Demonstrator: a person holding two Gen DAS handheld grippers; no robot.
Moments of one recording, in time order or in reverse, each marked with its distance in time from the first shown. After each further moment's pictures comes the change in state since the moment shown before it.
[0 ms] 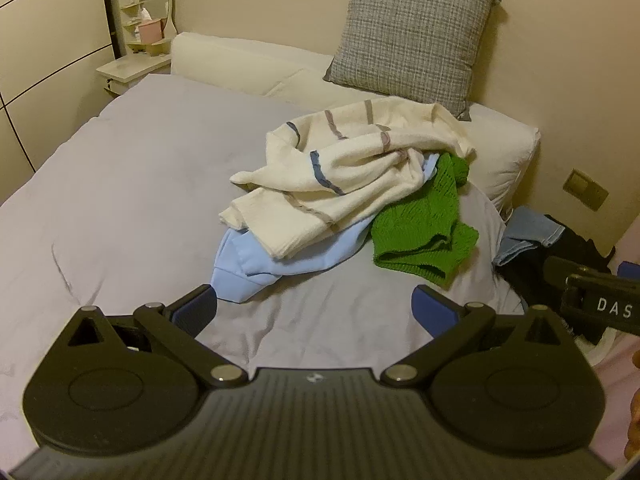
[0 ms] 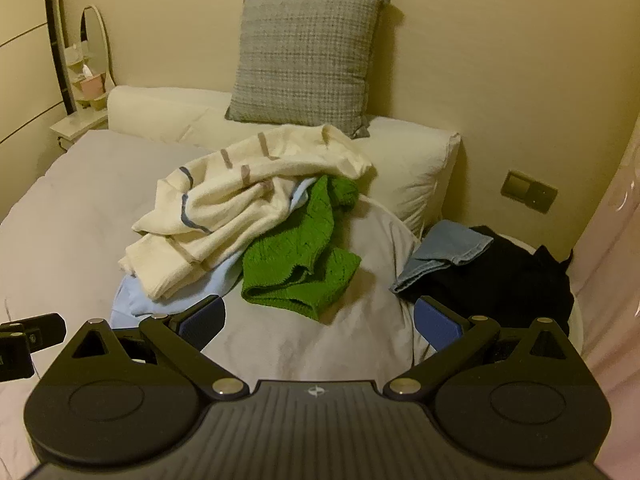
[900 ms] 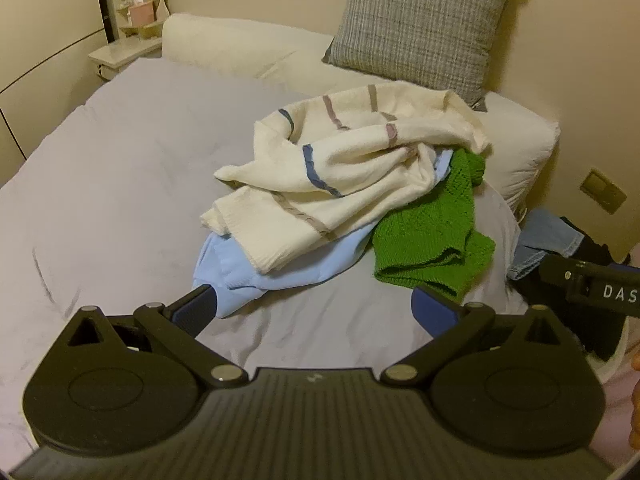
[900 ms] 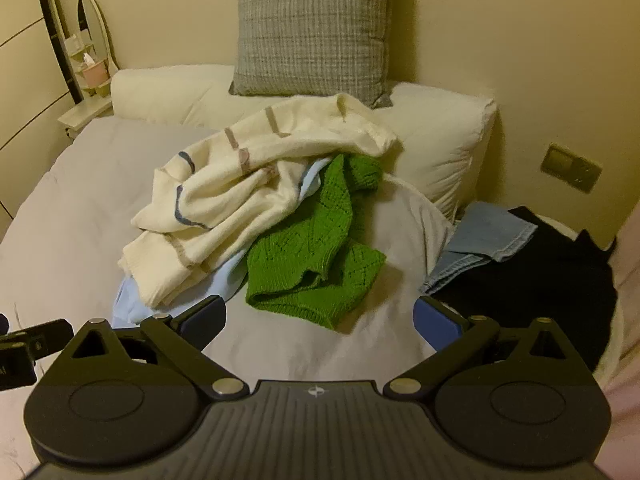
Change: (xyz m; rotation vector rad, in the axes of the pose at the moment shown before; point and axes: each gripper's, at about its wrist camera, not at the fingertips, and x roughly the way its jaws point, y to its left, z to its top) left arm 0.092 -0.016 0.040 -0.015 0.066 0.002; right arm 0.102 -0.020 0.039 0.026 0.113 0.104
